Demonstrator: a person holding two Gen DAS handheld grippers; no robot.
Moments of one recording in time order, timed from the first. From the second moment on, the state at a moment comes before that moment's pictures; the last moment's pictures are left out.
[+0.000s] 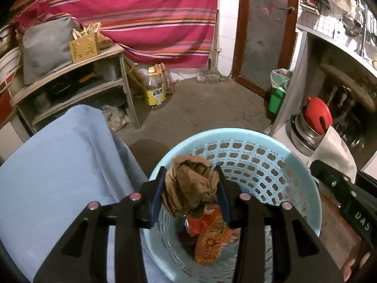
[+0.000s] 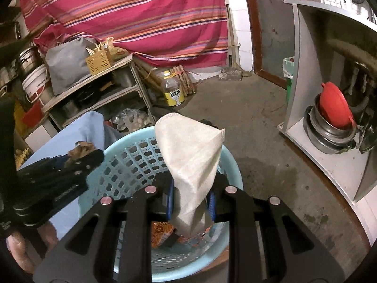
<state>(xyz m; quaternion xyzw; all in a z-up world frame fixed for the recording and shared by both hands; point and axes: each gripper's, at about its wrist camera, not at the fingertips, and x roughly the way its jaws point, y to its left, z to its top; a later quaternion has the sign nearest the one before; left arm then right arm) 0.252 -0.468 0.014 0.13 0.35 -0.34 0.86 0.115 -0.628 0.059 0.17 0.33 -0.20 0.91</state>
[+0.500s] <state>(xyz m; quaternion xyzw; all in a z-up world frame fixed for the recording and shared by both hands) 0.254 -0.406 0.042 0.11 0.33 -0.28 0.89 0.124 -0.623 0.061 0.17 0.33 -0.19 0.91</state>
